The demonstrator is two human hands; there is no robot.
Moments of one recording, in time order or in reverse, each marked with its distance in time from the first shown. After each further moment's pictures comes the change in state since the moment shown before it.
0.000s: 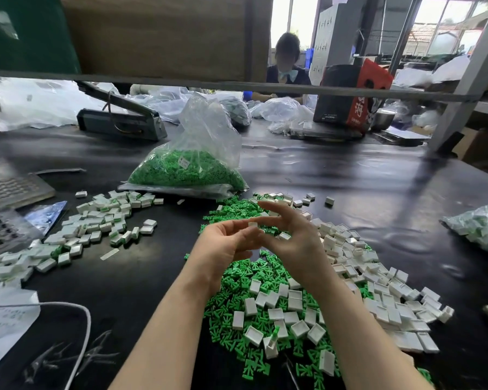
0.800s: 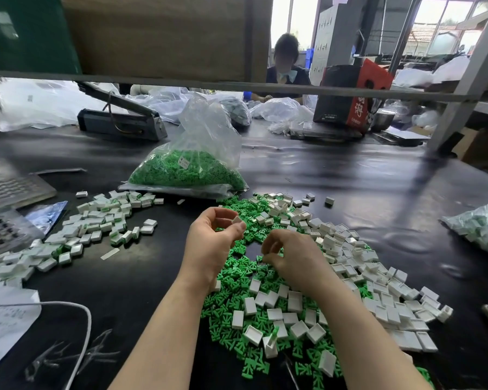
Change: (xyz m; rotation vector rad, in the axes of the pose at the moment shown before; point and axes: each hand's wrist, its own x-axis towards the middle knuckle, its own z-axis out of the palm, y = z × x) left_hand 0.004 -0.002 -0.007 0.132 0.257 0.192; right_hand 0.000 0.010 -0.002 -0.673 -0.208 0.175
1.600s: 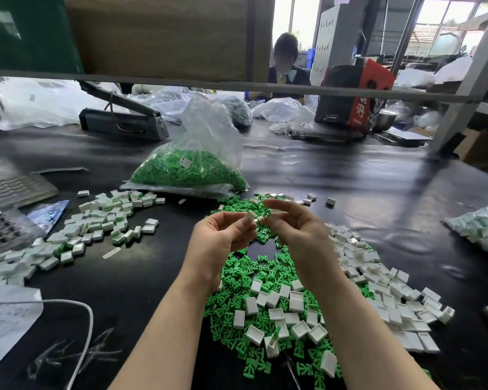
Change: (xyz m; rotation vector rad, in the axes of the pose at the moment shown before) left_hand -0.005 0.008 0.003 -0.264 -0.141 -0.121; right_hand -0.001 -0.019 -0.010 1.083 0.228 -0.006
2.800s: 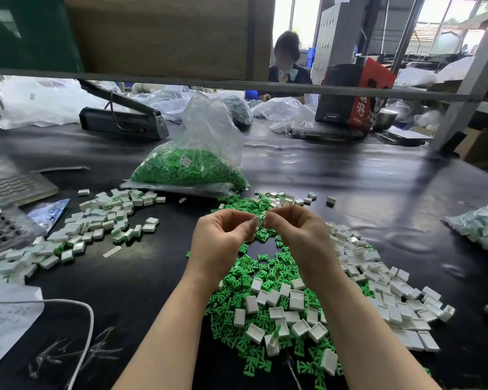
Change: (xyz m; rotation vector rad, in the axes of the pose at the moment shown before) left_hand -0.002 -0.002 0.001 0.326 0.040 0.237; right_hand 0.001 0.002 -0.001 -0.093 0.035 -0.043
